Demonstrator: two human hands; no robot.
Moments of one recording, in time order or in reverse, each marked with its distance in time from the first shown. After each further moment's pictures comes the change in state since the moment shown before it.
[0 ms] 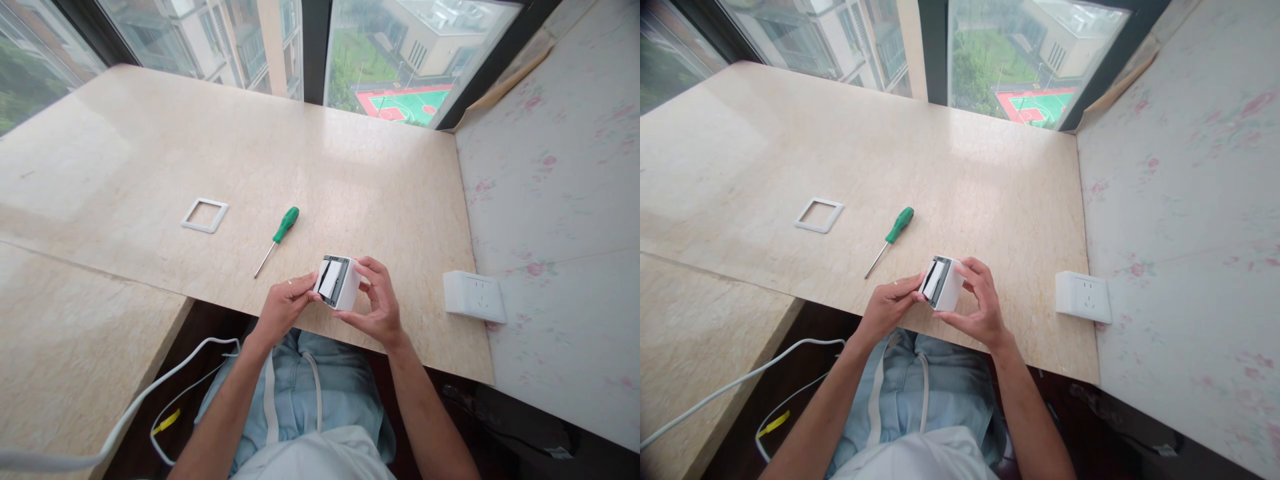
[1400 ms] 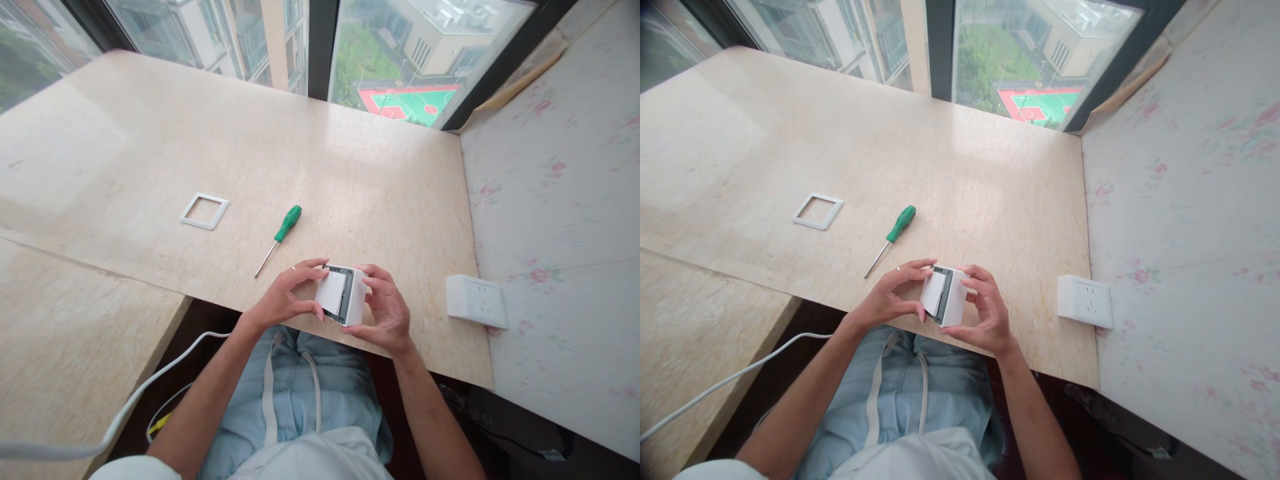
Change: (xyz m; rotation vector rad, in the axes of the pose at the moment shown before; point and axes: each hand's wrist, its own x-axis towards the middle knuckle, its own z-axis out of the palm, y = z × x) left_hand 0.025 -0.006 -0.018 -0.152 -0.209 0.213; right_hand -0.003 -0.002 -0.003 0.202 -0.017 0.015
